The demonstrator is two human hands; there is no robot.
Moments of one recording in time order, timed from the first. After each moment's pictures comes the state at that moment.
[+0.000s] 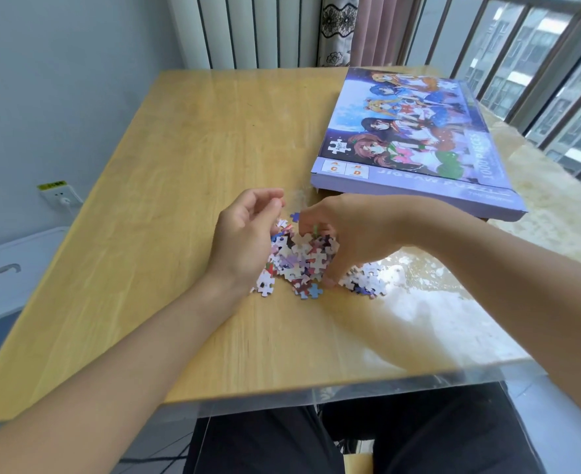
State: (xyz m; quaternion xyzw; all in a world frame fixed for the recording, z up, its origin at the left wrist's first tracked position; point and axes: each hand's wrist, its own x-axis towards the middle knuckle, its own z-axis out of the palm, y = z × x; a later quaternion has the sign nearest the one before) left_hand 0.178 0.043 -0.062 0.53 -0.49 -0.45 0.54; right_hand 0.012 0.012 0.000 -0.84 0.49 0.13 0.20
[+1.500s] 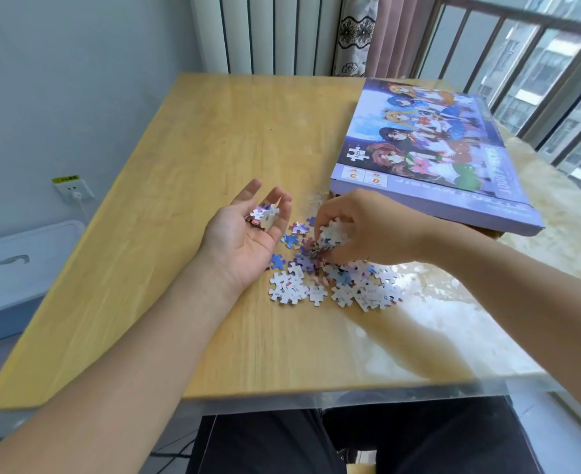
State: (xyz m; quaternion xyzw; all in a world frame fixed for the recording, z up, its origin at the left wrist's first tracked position) left_hand 0.203 0.026 -0.054 0.30 -0.05 -0.72 0.62; right_hand 0.011 0.015 -0.012 -0.85 0.48 -0.07 0.21
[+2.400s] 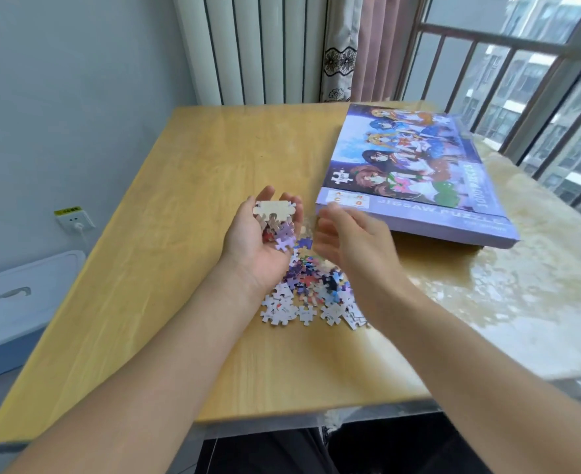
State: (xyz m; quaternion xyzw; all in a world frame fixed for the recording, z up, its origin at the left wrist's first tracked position) left_hand 0.169 0.018 -0.022 0.33 -0.01 -0.70 0.63; right_hand 0.048 0.049 -0.026 -0.42 0.55 -0.52 0.49
